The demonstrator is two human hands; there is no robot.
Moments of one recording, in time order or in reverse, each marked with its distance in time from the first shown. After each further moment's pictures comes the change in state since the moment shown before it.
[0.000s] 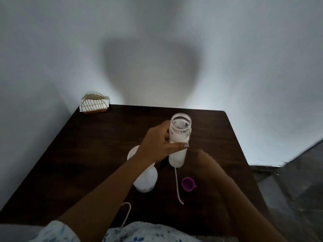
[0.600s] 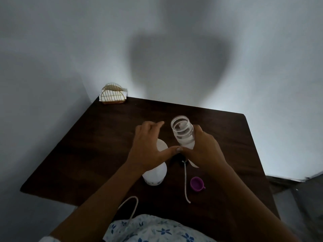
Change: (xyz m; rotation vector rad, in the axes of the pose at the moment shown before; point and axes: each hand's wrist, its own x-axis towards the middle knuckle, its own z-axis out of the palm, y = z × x) left_hand -0.045 -0.029 -0.023 0.544 0.181 -0.145; right_hand -0.025 -0.089 -0.043 0.144 0.272 -0.376
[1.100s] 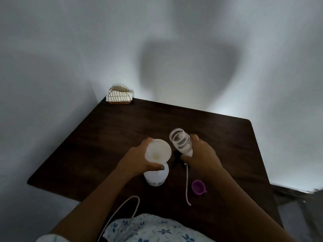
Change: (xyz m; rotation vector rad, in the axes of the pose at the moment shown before) left_hand -0.022 -0.061 0.017 -0.192 -0.321 -0.339; right_hand 0.003 0.016 0.024 -0.111 -0.134 0.019
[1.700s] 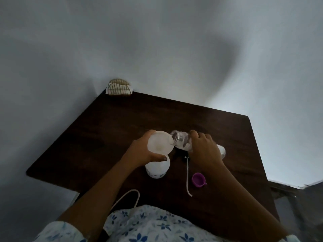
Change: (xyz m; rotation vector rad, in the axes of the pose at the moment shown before) left_hand 0.002 0.000 0.005 -0.120 0.031 0.003; right_hand -0.007 -0.003 0.009 -0.299 0.051 -0.036
